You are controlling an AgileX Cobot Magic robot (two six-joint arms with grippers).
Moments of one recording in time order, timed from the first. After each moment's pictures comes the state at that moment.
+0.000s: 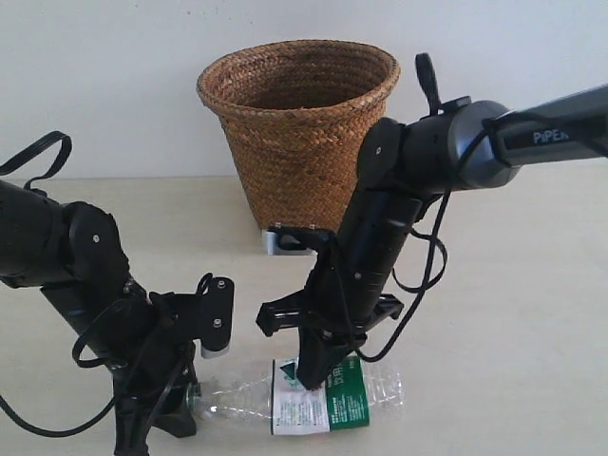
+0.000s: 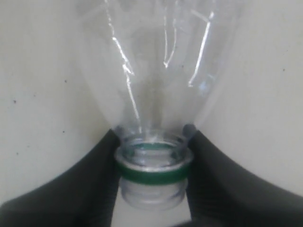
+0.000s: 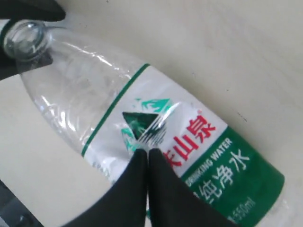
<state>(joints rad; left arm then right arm) -0.45 1.89 -0.94 -0.40 0.62 1.37 0.56 2.09 -1.45 0.55 1.10 -0.34</state>
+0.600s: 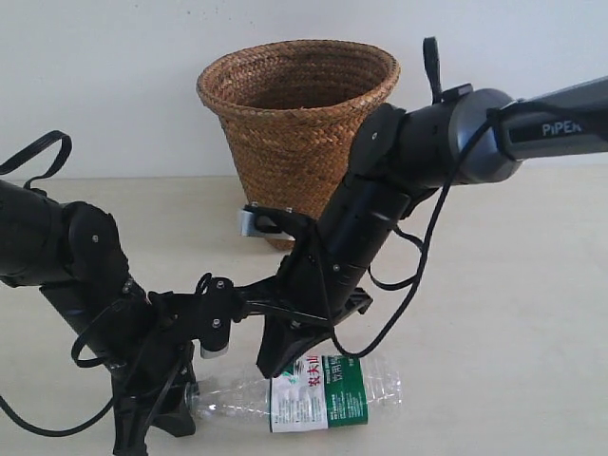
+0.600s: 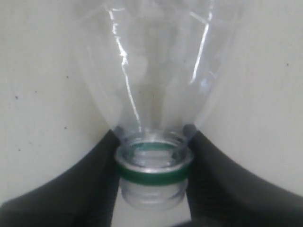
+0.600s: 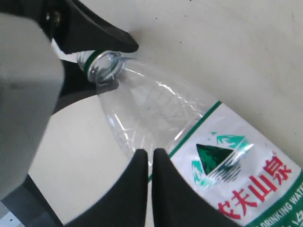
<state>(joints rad) -0.45 1.89 -0.94 -0.39 0.62 1.36 0.59 2.06 -1.44 0.70 1.05 -0.44</state>
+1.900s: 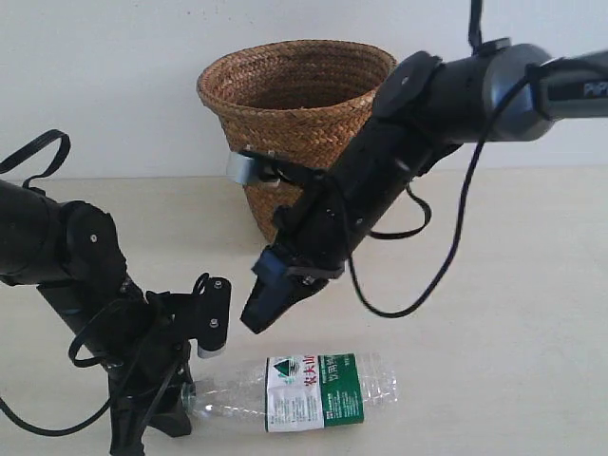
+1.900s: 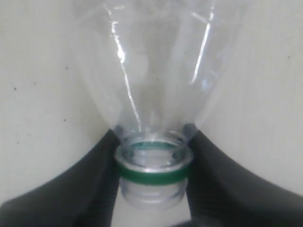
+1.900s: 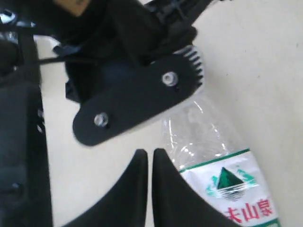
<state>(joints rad) -0.45 1.89 -0.94 -0.37 0.62 1.35 0.54 2.00 -1.51 0.83 1.20 -0.95</state>
